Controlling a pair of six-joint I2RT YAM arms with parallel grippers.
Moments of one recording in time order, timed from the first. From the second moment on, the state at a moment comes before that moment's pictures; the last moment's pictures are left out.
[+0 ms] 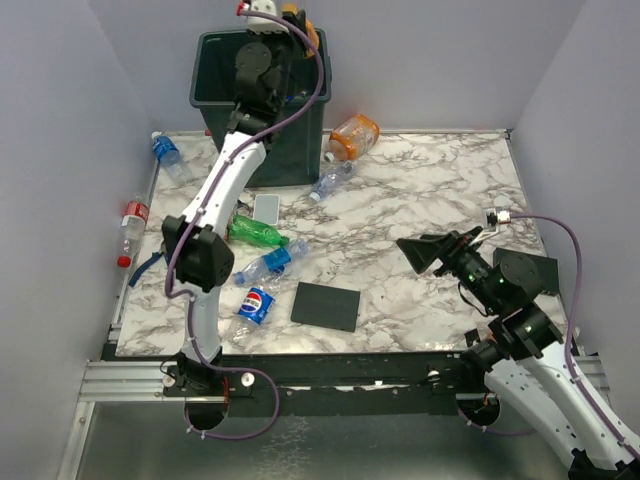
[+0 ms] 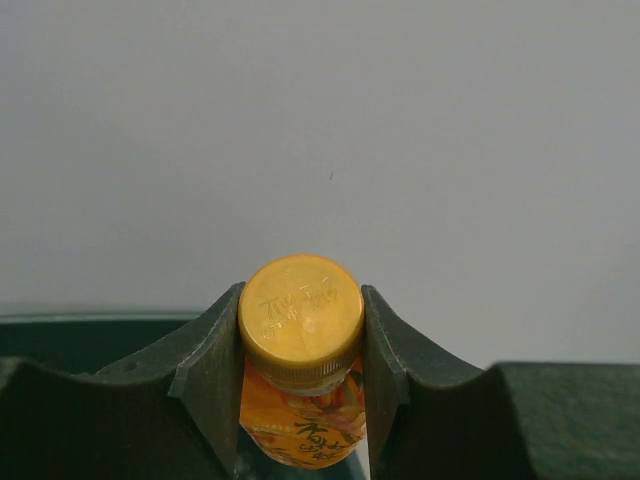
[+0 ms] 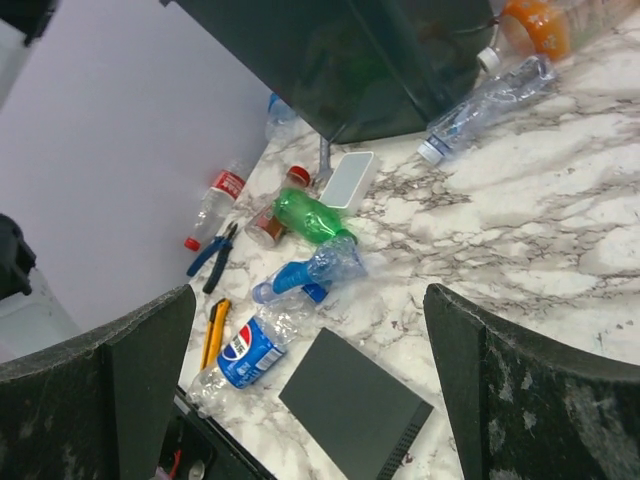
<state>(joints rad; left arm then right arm) -0.39 1.99 2.22 0.28 -0.22 -0.13 0.49 0.47 0.56 -0.08 -0.12 0.64</state>
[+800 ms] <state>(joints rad) -0.39 2.26 2.30 0.32 -0.25 -0.03 0.49 0.51 0.56 -0.17 0.04 0.62</state>
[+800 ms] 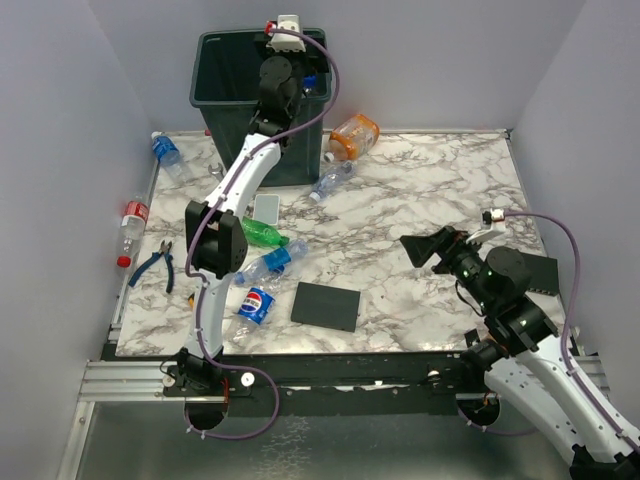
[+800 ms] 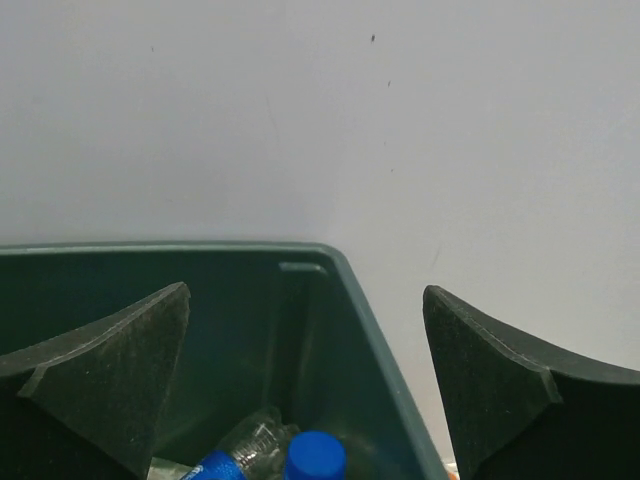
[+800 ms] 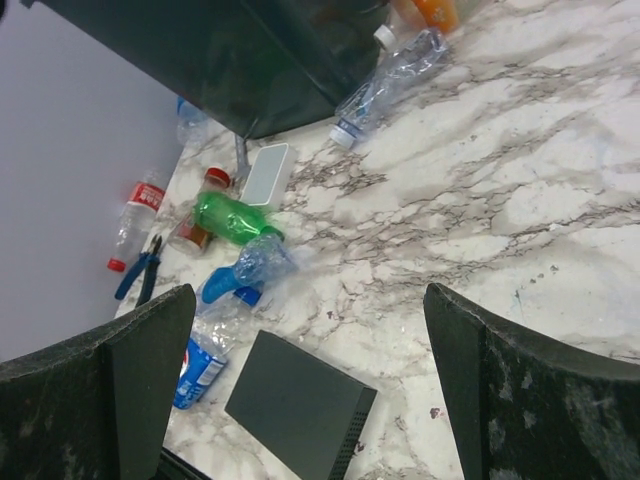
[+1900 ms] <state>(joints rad) -0.75 0.96 0.72 0.07 -0.57 -0.21 0.49 1.30 0.60 0.26 -0.08 0.85</state>
